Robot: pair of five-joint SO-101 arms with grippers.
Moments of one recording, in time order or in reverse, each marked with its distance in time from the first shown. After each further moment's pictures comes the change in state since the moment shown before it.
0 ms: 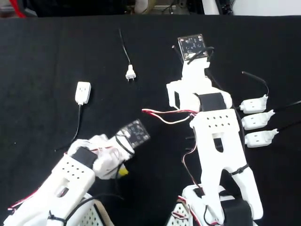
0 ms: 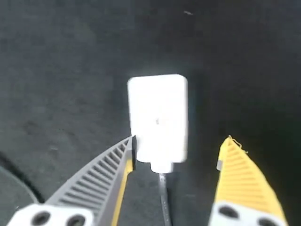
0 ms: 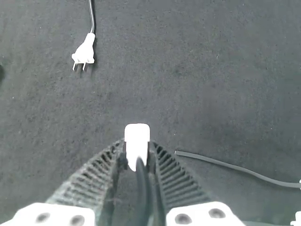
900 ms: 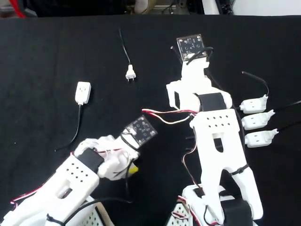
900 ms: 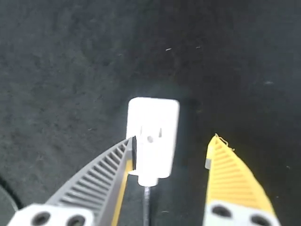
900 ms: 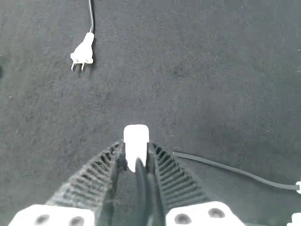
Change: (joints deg) left arm 7.3 -0.2 -4.0 0.7 12.2; right arm 0.0 0.0 0.0 0.0 1.3
